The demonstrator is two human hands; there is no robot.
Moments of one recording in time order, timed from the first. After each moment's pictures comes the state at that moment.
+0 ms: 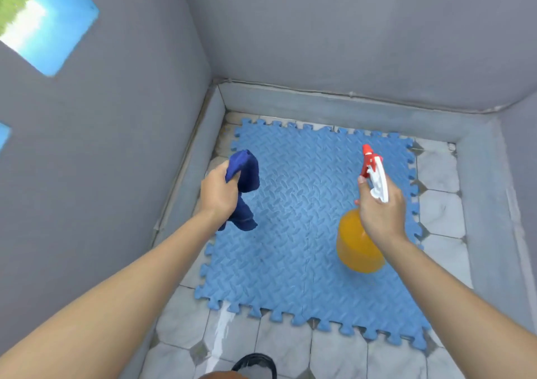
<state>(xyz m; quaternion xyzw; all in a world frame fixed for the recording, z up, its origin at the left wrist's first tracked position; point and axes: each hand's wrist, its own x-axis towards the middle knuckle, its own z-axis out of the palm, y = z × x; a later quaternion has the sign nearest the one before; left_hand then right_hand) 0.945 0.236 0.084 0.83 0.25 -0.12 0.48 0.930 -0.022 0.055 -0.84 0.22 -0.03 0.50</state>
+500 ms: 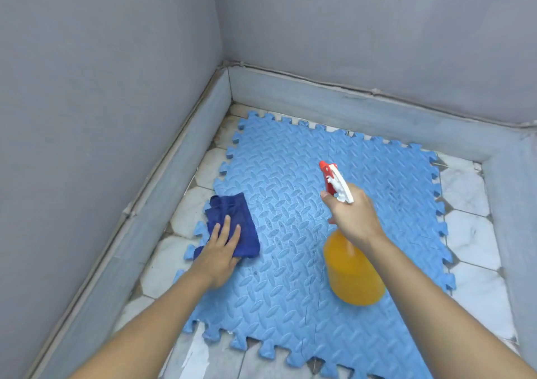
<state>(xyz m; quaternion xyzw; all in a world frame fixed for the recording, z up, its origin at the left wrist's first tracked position) 0.856 0.275 -0.157 0.95 -0.01 -0.27 0.17 0.942 0.019 -0.042 -0.90 0.08 0.10 0.41</state>
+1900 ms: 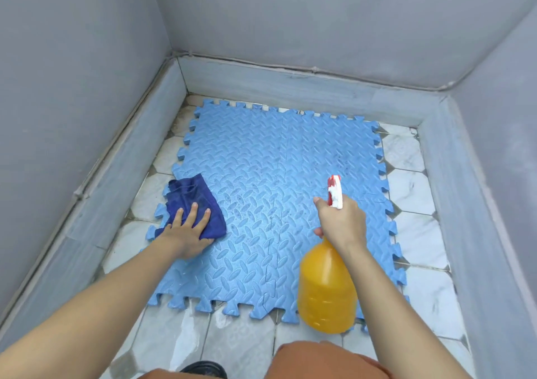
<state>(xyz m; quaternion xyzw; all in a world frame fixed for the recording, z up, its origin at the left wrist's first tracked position) 0.855 0.254 -0.156 0.91 -0.01 -0.41 0.01 0.846 -0.049 -0.054 -0.87 0.25 0.06 0.41</state>
